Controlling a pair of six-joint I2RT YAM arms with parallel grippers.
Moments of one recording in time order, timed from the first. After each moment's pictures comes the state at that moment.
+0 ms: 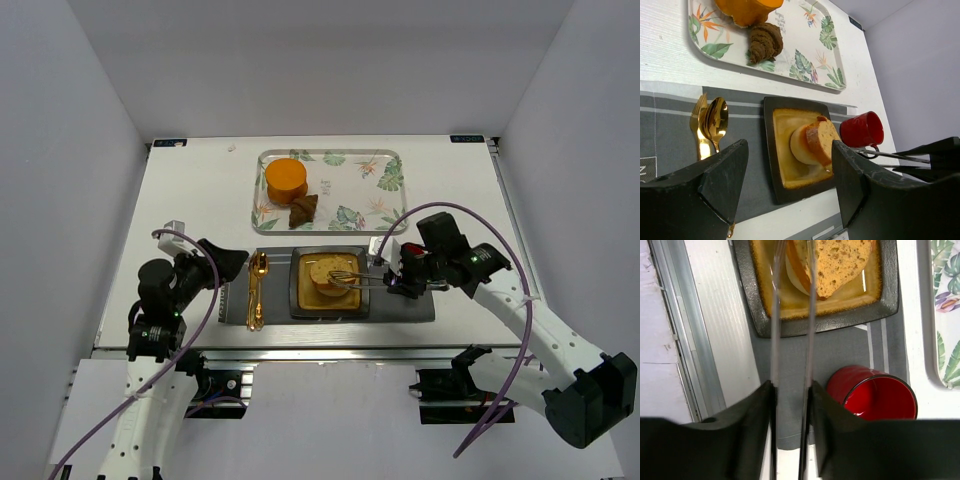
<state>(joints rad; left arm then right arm) -0.05 0.44 0.47 -0.26 0.38 -0.66 0.55 1.03 0.89 -0.81 -0.50 -0.78</state>
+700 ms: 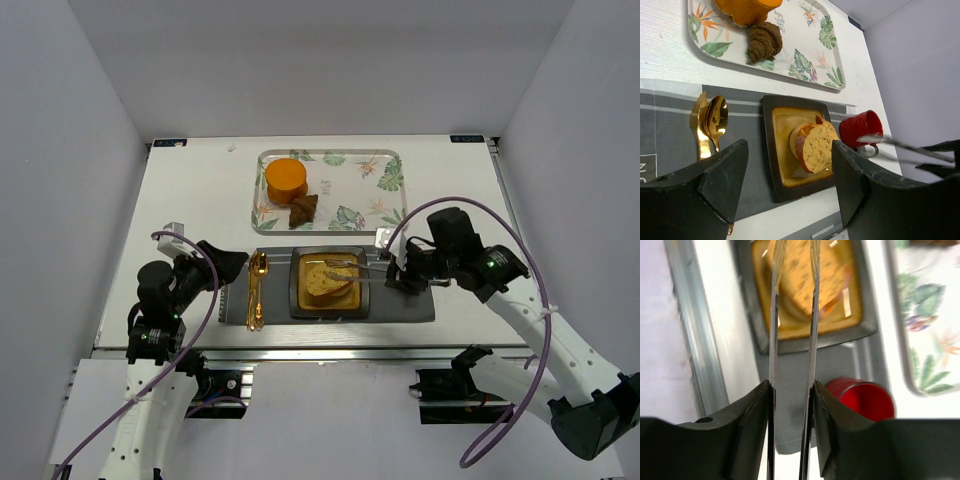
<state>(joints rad) -0.05 0.41 0.47 -0.28 0.38 -0.66 0.57 0.96 0.96 -0.84 -0.53 -0.73</state>
